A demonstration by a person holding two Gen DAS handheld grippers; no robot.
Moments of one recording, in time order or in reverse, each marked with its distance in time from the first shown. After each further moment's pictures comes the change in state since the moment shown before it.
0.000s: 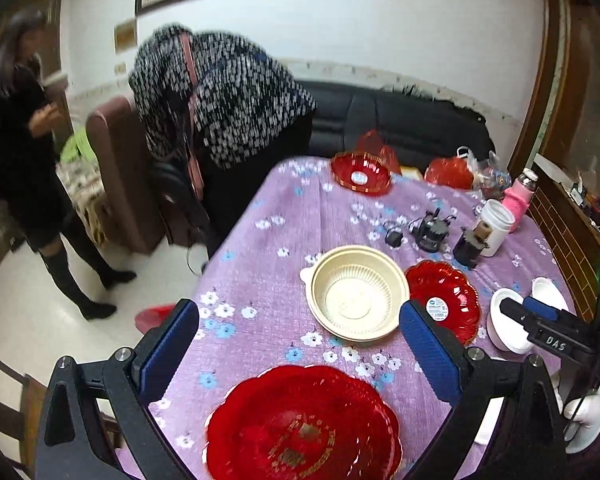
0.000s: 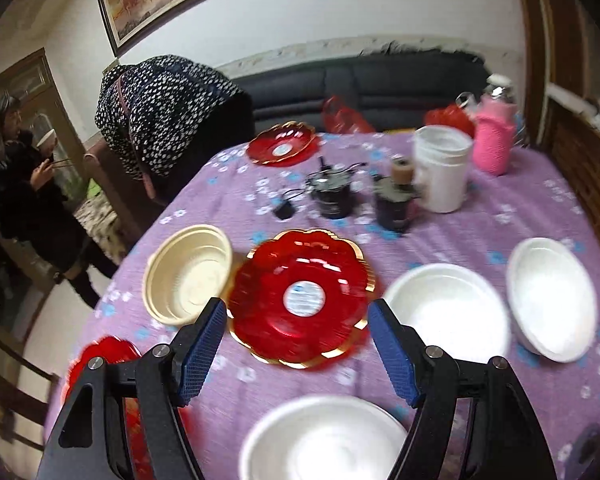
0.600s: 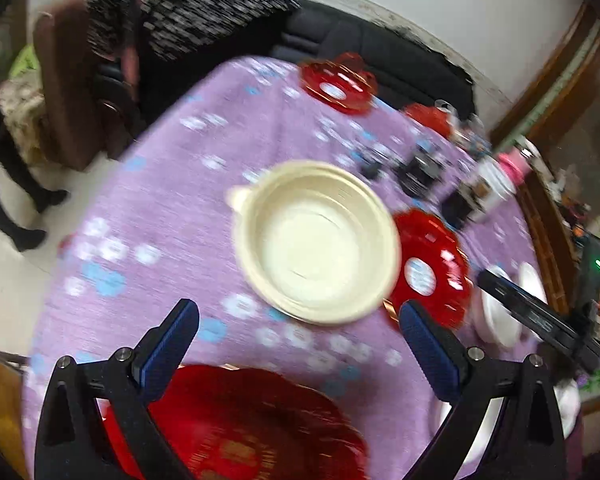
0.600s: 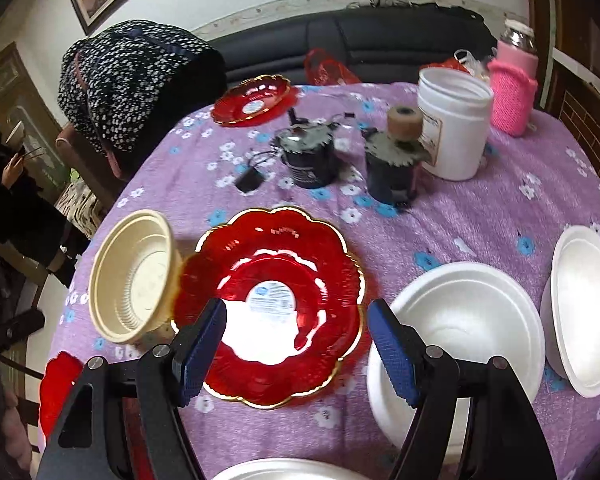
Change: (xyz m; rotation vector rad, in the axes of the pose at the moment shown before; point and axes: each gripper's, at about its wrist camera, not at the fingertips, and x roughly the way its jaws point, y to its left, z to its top) left arm 0.123 -0.020 -0.030 -0.110 0.289 -0.252; right arm 0.082 -0.034 0.012 0.043 0.145 -0.048
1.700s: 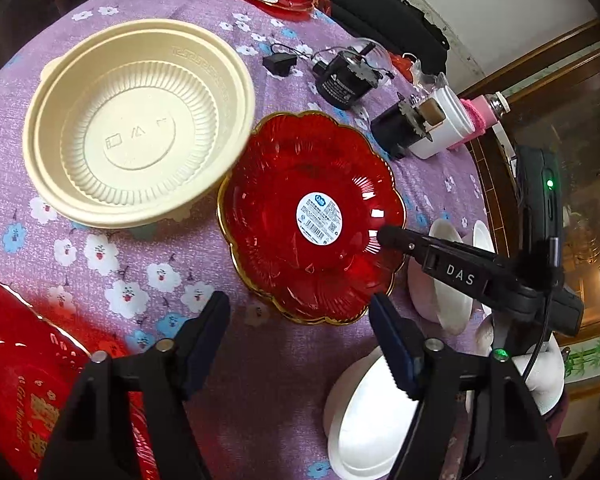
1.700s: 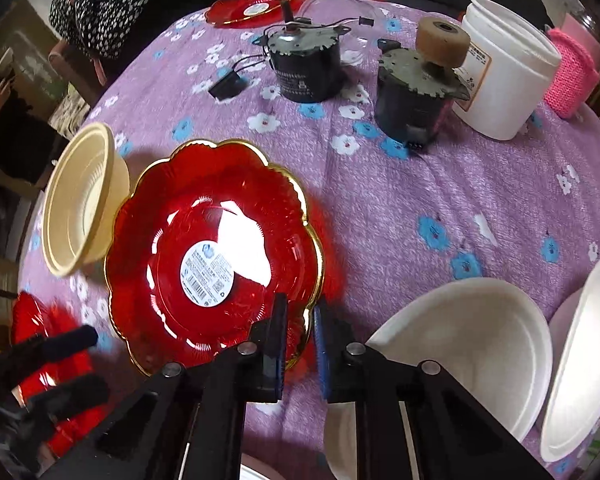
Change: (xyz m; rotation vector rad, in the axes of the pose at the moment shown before) left arm 0.077 -0.076 -0.037 -0.101 0.212 -0.184; right arm 0.056 -0.020 0.012 -0.161 0.340 -0.015
